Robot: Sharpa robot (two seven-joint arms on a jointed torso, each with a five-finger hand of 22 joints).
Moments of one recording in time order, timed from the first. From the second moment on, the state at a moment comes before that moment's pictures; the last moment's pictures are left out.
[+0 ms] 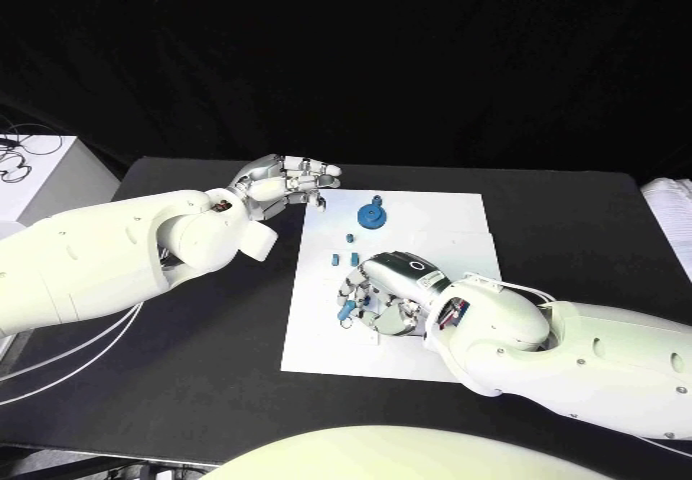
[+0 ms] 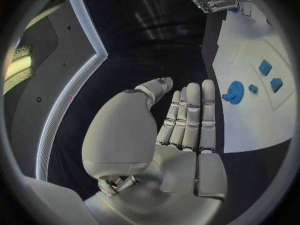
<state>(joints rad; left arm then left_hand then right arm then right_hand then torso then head) 1.23 -0.88 -0.06 1.49 -0.06 -0.05 0.30 1.37 -0.18 0.50 0.02 0.29 0.85 0.21 0.26 0.26 0.86 0.15 0.51 0.14 0.94 0.07 1.18 0.42 0.17 0.82 0.17 0.91 0.75 1.12 -0.73 -0.16 1.84 -1.59 -0.40 -0.26 1.41 -0.19 0.67 0.08 0.08 1.09 0.11 0.21 0.36 1.27 0.06 0.19 0.10 1.47 -0.03 1.33 1.07 0.07 1.46 0.07 1.31 1.31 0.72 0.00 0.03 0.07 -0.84</state>
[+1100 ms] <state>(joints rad) 1.22 -0.88 -0.06 1.49 -0.06 -0.05 0.29 1.37 -0.18 0.50 0.02 0.29 0.85 0.21 0.26 0.26 0.86 0.15 0.51 0.14 0.94 0.08 1.18 0.42 0.17 0.82 0.18 0.91 0.74 1.10 -0.72 -0.17 1.83 -1.70 -0.34 -0.29 1.40 -0.19 0.67 0.07 0.08 1.09 0.11 0.23 0.36 1.28 0.05 0.19 0.10 1.47 -0.03 1.33 1.07 0.07 1.46 0.06 1.31 1.31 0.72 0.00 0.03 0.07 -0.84</state>
